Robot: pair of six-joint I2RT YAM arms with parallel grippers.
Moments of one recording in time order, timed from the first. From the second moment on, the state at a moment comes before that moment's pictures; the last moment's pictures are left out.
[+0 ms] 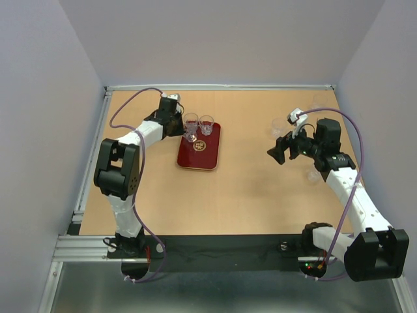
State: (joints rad) left arm -0.30 1.87 1.30 -0.23 0.02 -0.37; right arm 0.05 1.07 0.83 -0.28 -0.65 -0.27
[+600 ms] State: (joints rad) left arm -0.32 1.84 1.33 -0.28 -0.02 -0.33; right arm 0.05 1.07 0.83 -0.28 -0.64 -0.28
